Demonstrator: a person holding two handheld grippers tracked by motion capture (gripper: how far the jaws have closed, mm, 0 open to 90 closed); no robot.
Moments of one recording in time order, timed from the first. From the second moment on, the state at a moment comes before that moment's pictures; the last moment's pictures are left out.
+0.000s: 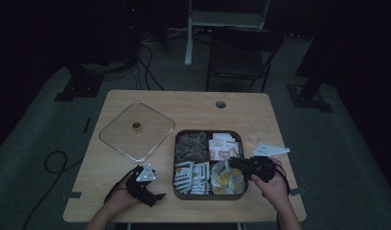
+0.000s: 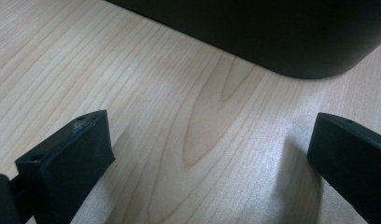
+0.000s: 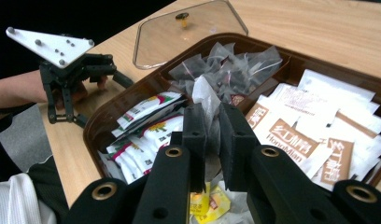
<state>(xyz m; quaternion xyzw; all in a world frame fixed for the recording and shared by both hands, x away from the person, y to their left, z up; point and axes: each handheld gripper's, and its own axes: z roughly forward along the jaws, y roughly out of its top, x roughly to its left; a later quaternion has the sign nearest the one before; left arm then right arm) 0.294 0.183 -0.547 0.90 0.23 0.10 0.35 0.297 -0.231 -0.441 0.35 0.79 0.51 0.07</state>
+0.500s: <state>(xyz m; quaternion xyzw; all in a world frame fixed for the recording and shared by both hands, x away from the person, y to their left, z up) 0.294 0.184 -0.547 0.90 0.23 0.10 0.35 0.313 -0.241 -0.429 0.36 0.77 0.52 0.09</state>
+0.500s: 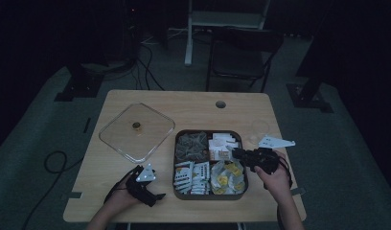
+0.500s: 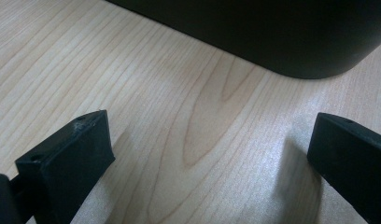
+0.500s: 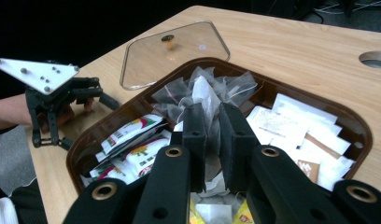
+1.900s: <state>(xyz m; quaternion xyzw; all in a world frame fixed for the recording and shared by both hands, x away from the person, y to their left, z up) 0.294 0.184 -0.547 0.90 0.23 0.10 0.35 0.387 -0.325 -0.386 0.45 0.68 0.55 0.19</state>
